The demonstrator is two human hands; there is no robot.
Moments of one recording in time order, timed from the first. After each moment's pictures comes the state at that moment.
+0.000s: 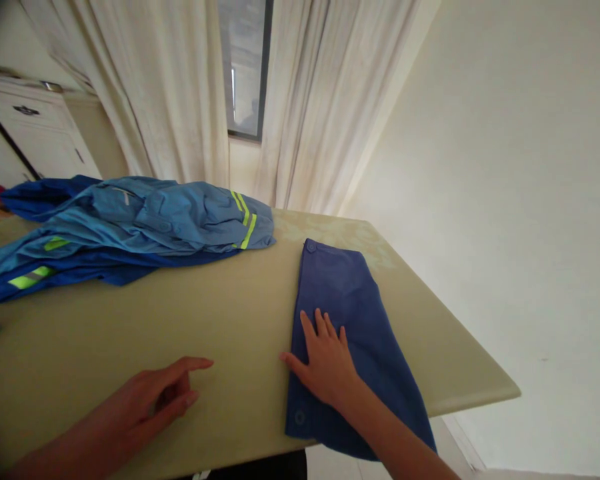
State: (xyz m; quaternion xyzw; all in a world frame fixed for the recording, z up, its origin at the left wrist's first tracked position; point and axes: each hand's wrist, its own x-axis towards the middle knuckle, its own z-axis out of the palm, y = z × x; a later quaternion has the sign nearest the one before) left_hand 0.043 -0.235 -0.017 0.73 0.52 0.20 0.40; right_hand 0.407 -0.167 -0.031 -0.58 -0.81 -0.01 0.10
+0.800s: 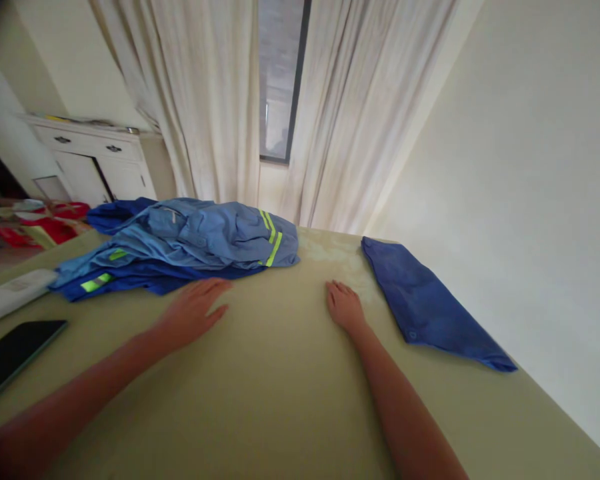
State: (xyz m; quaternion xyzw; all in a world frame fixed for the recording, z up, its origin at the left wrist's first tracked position) left_hand 0.014 -0.107 0.008 0.78 0.59 0.22 0.02; right_hand 0.429 0.041 -0.057 -0.55 -0.82 -0.02 0.16
